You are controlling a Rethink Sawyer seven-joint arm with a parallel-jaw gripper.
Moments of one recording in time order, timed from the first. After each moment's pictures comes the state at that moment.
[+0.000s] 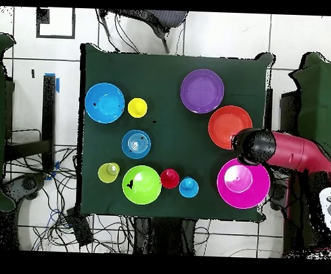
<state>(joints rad) -0.69 -0.62 0.14 1.50 -0.54 0.68 1.60</state>
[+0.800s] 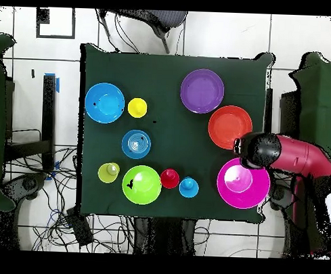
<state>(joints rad) -0.73 -0.62 0.16 1.52 -0.54 0.71 1.60</state>
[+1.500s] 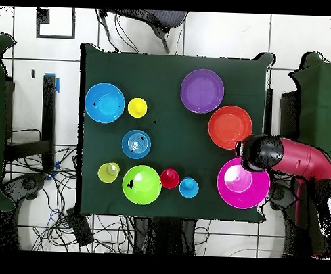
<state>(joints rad) -0.75 -0.62 0.16 1.53 -0.54 0.71 1.60</state>
